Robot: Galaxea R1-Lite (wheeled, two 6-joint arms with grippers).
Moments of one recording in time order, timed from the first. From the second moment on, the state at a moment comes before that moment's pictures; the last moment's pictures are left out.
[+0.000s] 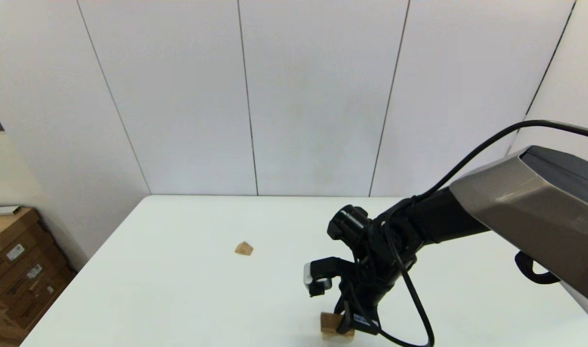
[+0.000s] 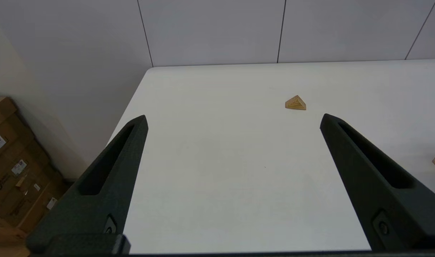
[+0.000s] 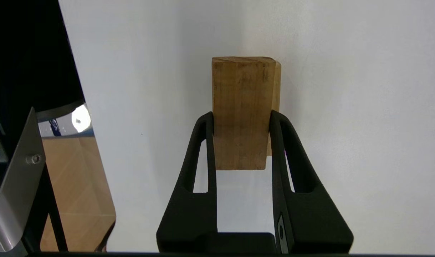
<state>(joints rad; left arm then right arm) -0.01 0.00 0.00 0.00 0.00 0.00 0.62 2.22 -1.30 0.47 0.30 -0.82</state>
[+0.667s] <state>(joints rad) -0.01 0.00 0.00 0.00 0.00 0.00 0.62 2.22 -1.30 0.47 0.25 -0.83</state>
